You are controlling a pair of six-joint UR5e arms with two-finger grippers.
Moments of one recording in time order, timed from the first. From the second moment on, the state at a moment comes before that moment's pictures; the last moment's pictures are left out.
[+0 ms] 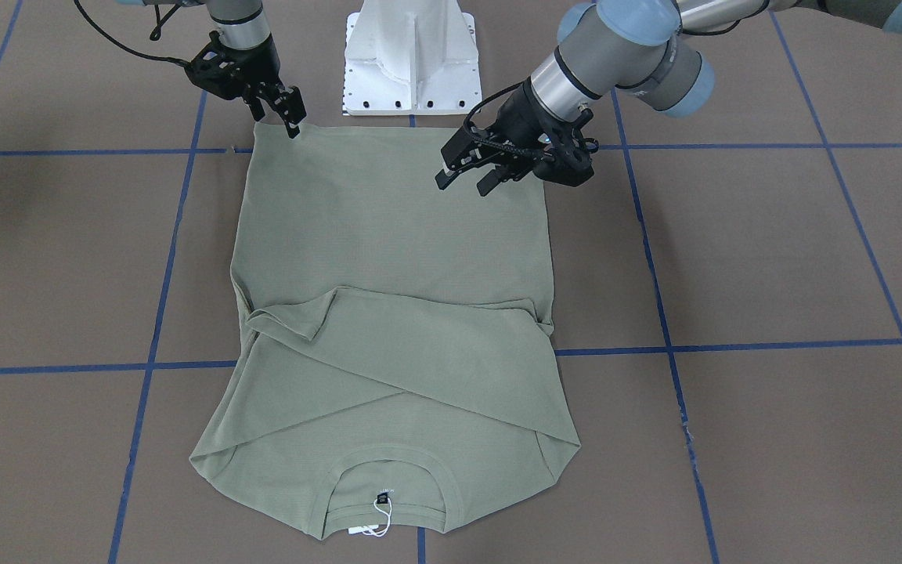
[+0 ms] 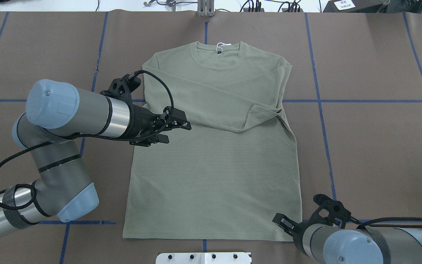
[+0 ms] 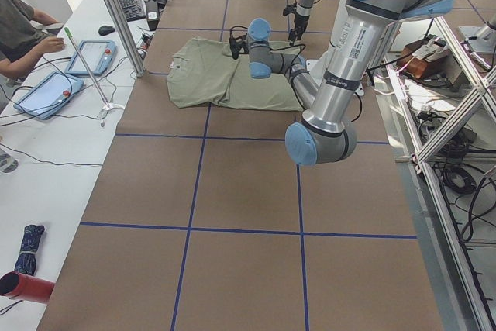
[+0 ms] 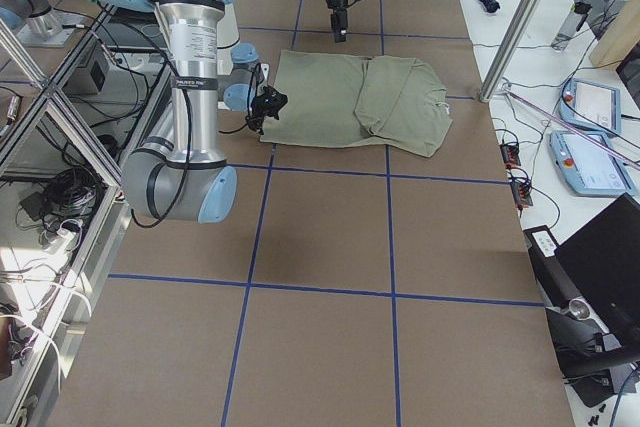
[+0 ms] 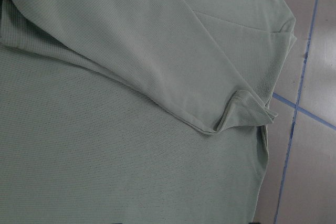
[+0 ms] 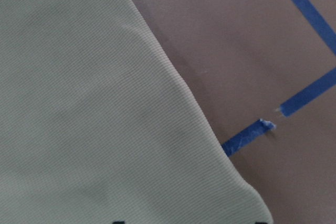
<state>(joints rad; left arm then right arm) -0.58 -2.04 -1.81 -2.28 -1.98 -1.72 0.04 -1.55 2.16 -1.38 1.47 2.17</state>
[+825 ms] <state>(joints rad) -0.58 -2.04 -1.80 -2.28 -1.98 -1.72 0.01 -1.59 2.13 -1.38 1.47 2.18</state>
